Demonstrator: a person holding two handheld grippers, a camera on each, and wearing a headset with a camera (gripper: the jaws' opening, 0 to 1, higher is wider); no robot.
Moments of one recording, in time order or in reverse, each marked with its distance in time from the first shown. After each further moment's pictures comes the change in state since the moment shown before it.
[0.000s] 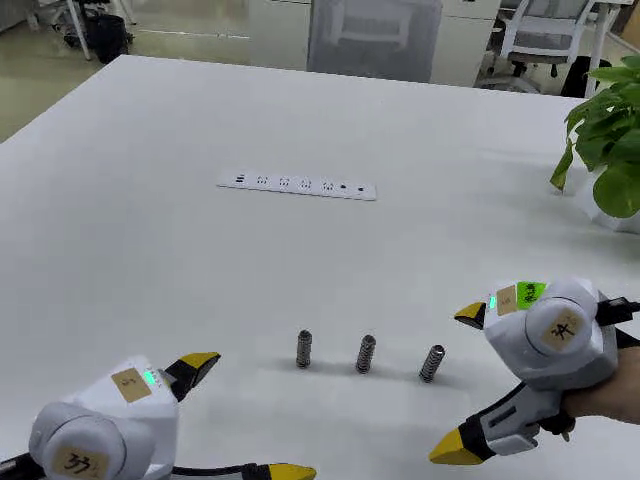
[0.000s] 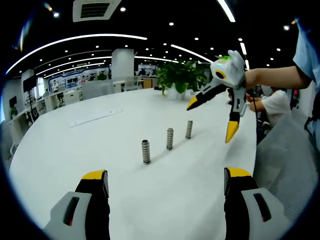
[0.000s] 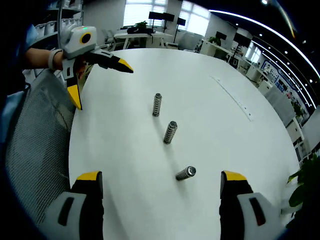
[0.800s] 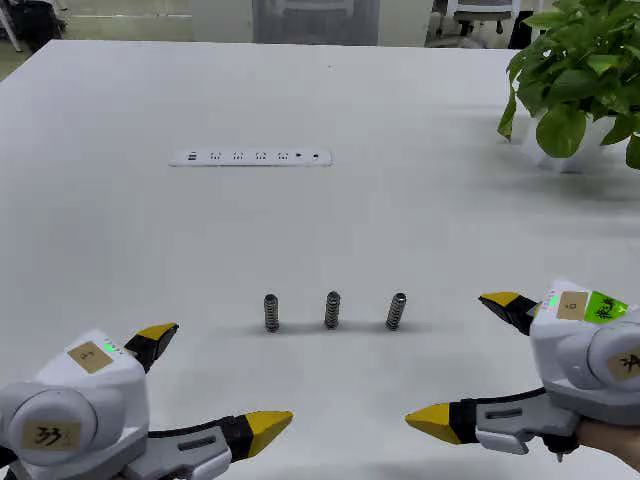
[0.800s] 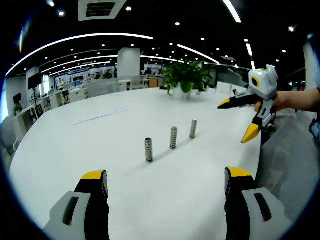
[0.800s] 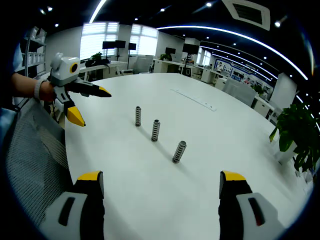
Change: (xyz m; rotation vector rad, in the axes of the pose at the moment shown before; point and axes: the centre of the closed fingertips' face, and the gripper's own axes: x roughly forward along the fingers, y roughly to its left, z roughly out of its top) left arm 0.004 0.009 -0.008 -0.022 0.002 0.046; right arm -0.046 0.020 -0.032 0.247 -0.203 -0.306
